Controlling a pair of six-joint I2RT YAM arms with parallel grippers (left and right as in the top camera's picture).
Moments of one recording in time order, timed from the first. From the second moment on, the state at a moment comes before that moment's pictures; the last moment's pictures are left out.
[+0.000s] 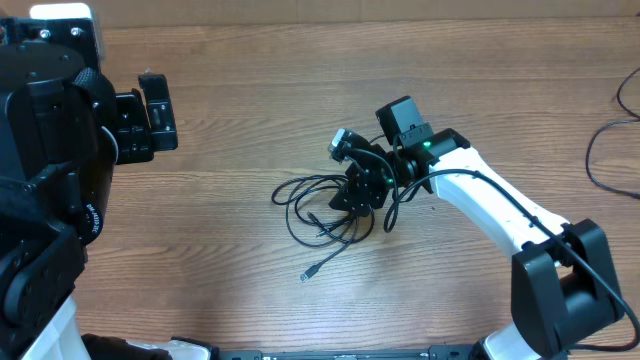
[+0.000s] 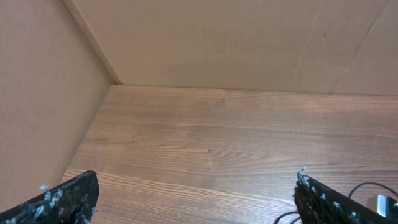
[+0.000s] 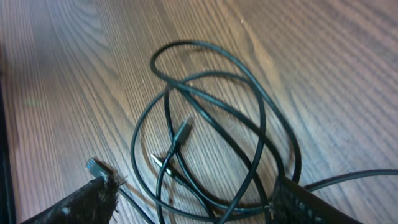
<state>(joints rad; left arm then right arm) -0.27 1.53 2.61 -1.66 -0.44 -0.15 0.44 1.74 1.20 -0.66 -0.61 -0.51</state>
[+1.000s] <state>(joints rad) -0.27 1.53 2.61 -1.68 -0.45 -0.15 0.45 1.86 1.12 -0.60 -0.61 -0.51</state>
